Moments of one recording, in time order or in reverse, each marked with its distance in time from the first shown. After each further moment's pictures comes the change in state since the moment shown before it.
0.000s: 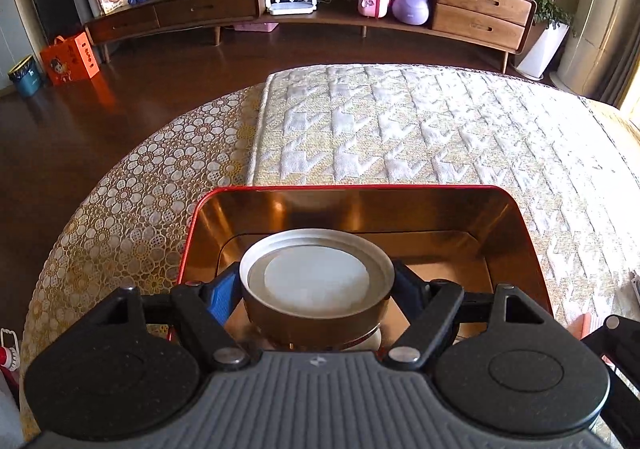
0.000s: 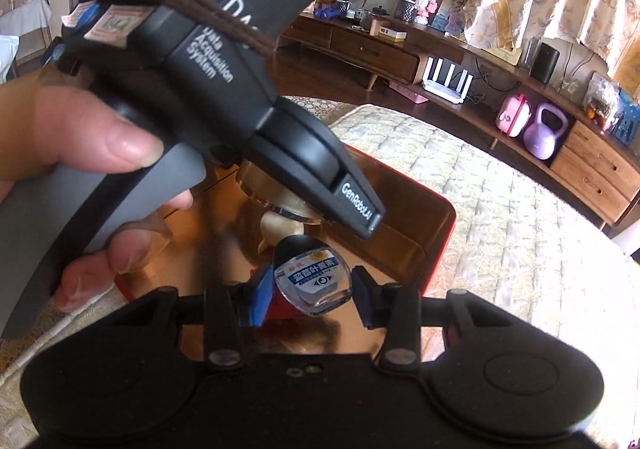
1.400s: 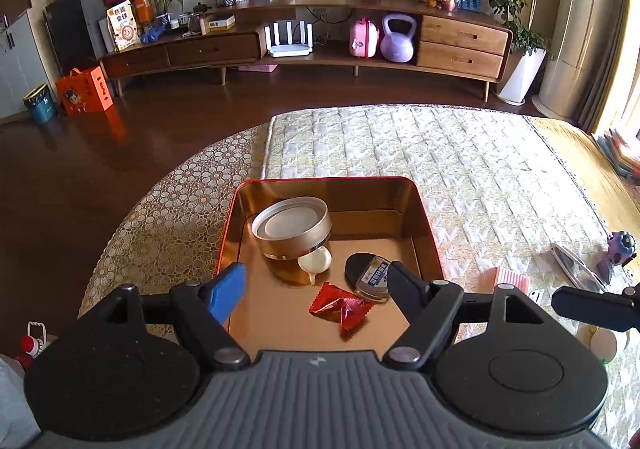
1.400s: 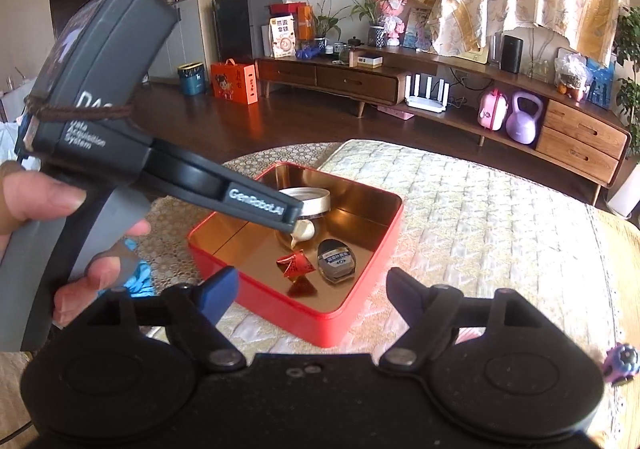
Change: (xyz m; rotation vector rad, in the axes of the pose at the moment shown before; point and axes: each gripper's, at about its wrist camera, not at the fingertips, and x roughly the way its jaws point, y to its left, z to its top) left arm -0.142 -0.019 -0.049 0.015 -0.121 0.010; right arm -0.135 -0.026 -0.023 0.188 -0.112 0.046
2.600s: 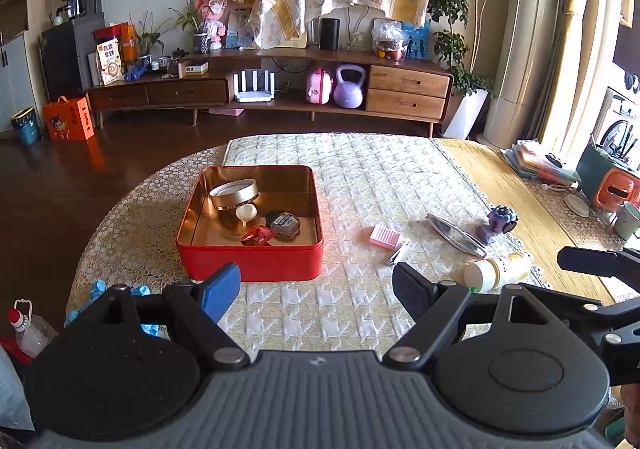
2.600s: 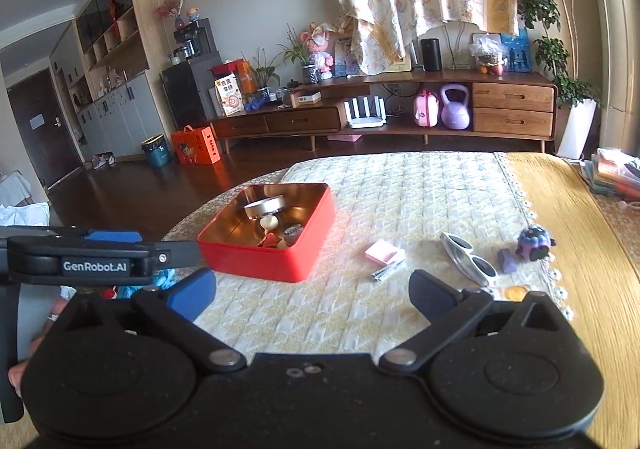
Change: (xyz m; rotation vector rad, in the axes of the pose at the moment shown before) left arm -0.167 -0.057 -0.111 -0.007 -0.171 -0.118; right arm -0.155 -0.026 -0.089 0.242 -0.146 -0.072
